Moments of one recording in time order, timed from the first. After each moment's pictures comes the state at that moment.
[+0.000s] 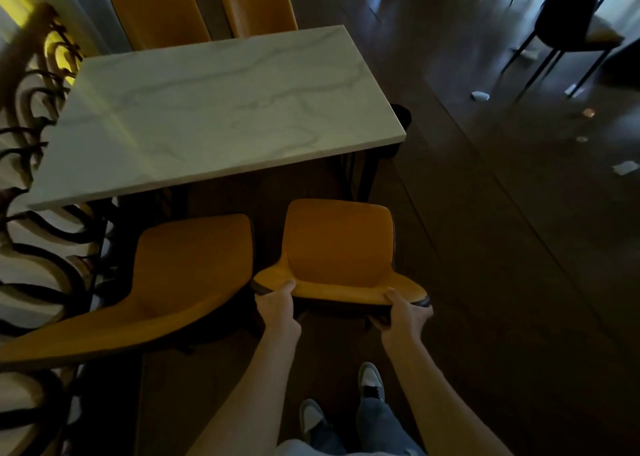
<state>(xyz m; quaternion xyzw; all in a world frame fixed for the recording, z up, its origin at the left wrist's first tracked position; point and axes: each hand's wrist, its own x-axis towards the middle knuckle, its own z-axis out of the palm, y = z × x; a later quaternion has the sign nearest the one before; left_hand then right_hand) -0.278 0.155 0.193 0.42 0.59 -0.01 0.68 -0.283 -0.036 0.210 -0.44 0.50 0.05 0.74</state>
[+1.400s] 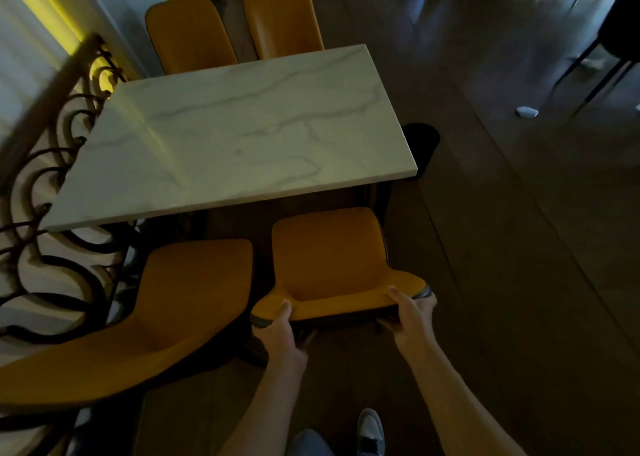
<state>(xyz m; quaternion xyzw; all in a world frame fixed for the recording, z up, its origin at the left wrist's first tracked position) -0.197 0.074 0.223 0.30 0.62 0.10 0.72 -0.126 -0.110 0.196 -0.50 0.37 0.18 0.76</state>
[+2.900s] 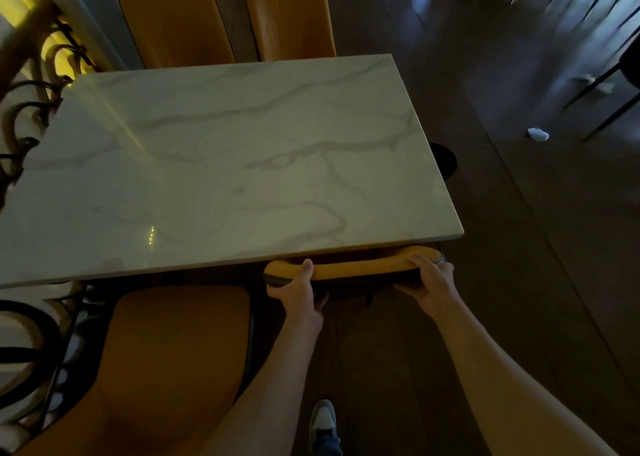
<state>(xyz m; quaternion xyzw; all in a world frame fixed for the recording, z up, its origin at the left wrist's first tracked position) 0.077 0.200 0.202 0.30 0.57 0.07 0.76 0.159 -0.003 0.195 -0.55 0.35 0.21 0.73</state>
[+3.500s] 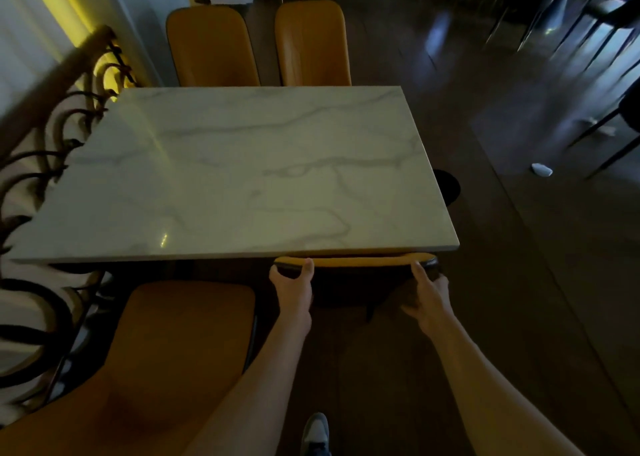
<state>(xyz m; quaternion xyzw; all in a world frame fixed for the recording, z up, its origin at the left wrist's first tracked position) 0.035 0.202 0.225 0.46 0.50 0.06 0.73 0.104 -0.005 0.224 -0.61 0.33 0.18 0.70</state>
